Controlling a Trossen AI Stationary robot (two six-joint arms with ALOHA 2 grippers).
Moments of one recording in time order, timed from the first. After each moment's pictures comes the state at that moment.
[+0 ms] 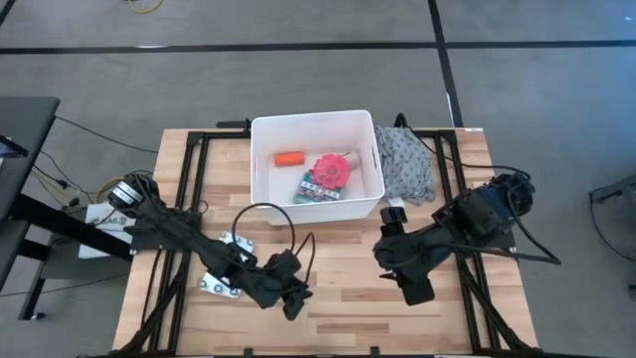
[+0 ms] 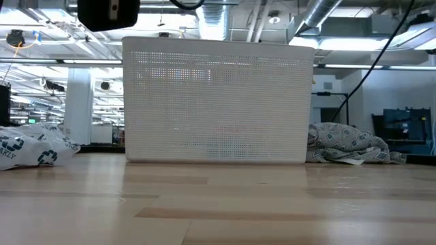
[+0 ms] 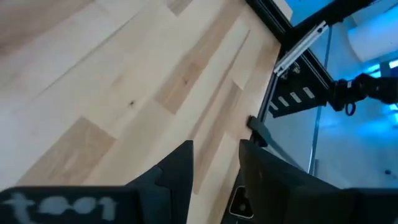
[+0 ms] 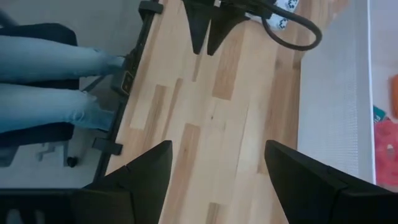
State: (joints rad) left arm -0.58 1.64 1.19 -0.23 -0.35 -1.14; right arm 0.57 1.78 2.32 -1.57 0.17 0.24
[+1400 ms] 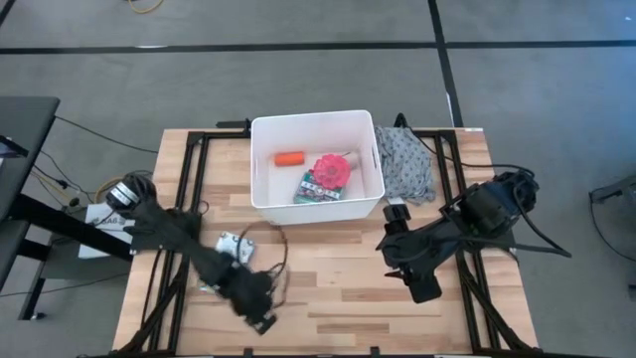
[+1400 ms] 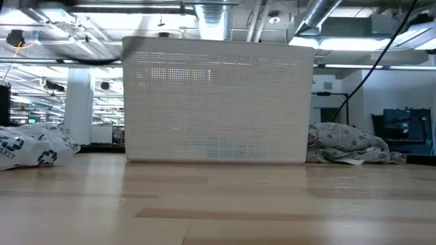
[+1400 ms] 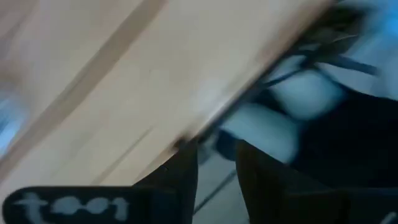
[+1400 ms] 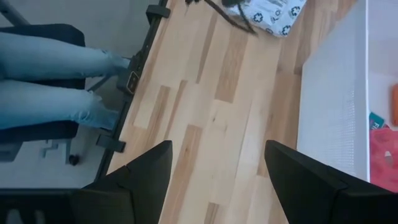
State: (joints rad) left arm -0.61 1.63 1.19 -0.62 0.26 -1.50; right arm 0.58 1.75 2.32 -1.57 0.15 0.20
